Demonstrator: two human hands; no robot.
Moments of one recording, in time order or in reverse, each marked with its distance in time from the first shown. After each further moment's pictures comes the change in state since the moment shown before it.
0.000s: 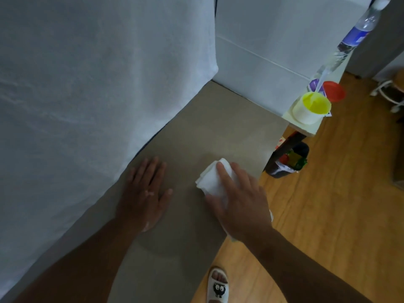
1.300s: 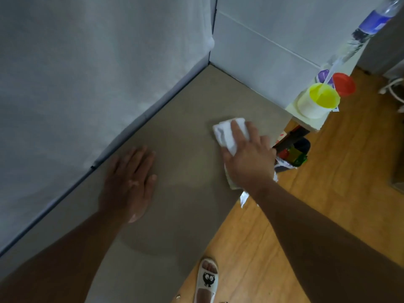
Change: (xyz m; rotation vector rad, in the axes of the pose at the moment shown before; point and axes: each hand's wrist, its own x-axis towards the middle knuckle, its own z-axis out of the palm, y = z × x) left_hand -0.002 0.000 0.008 0.067 0.101 -0.083; right_hand 0.089 0.043 -0.004 -0.182 0.085 0.130
